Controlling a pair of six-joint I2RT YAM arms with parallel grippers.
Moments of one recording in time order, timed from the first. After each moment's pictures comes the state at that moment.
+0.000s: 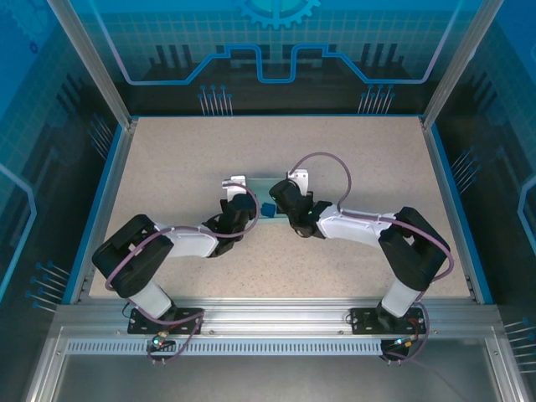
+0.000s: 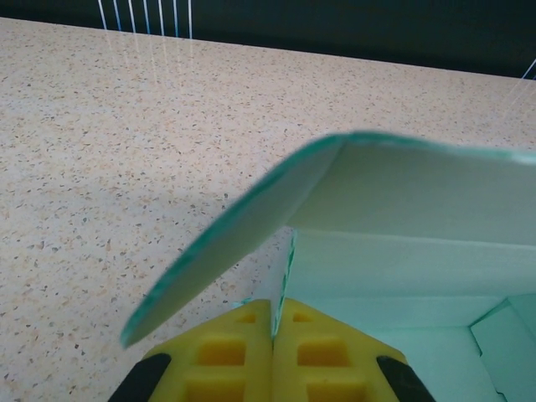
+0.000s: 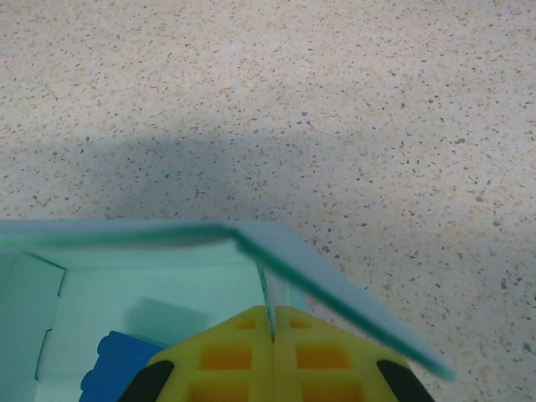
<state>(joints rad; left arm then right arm) -0.69 1.62 0.61 0.55 -0.61 -0.45 0.82 1.68 0.98 -0.09 0.59 0.64</state>
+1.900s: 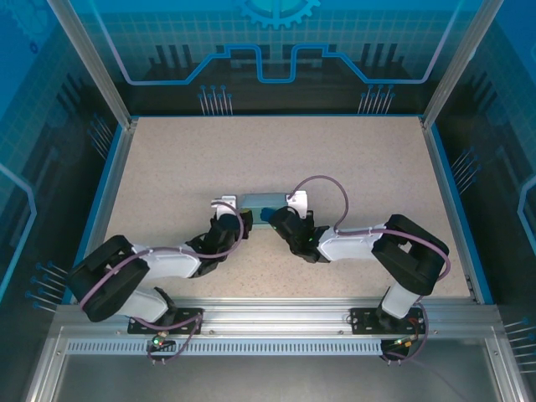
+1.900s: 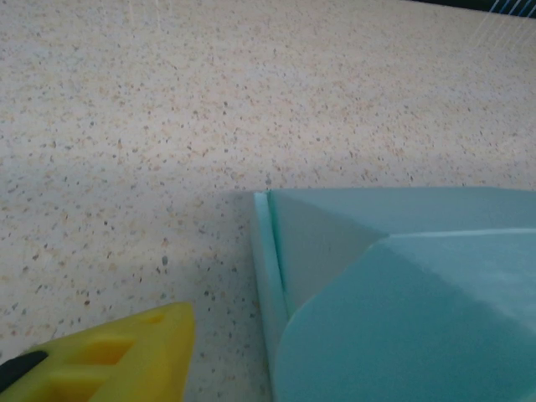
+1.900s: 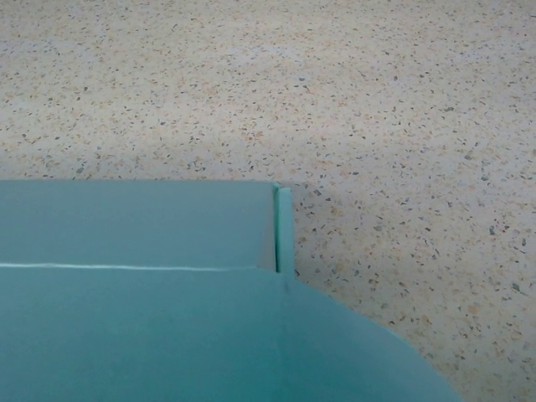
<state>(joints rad) -0.73 1.39 0.39 0.48 -0.51 -0.50 0.94 1.67 0.76 0.14 0.75 0.61</state>
